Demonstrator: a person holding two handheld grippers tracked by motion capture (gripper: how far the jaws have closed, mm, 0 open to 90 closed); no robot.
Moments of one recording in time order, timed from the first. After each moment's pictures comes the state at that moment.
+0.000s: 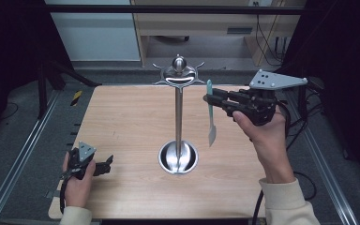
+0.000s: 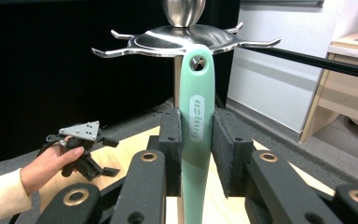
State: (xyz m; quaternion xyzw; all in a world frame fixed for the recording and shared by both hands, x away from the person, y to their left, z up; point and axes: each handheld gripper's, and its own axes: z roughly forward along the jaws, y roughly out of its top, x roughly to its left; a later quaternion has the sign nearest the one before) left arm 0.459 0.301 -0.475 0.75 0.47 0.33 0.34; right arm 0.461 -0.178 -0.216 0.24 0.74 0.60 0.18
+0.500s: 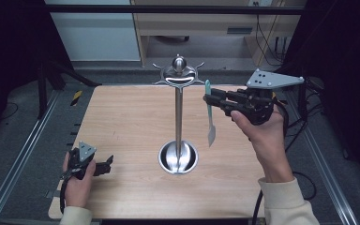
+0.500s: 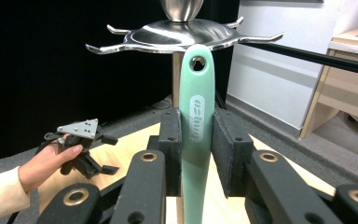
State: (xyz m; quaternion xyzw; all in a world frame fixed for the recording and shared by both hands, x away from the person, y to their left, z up) left arm 0.459 0.301 -0.475 0.75 0.47 0.33 0.34; right arm 0.464 -0.175 -0.217 0.24 0.74 0.60 0.17
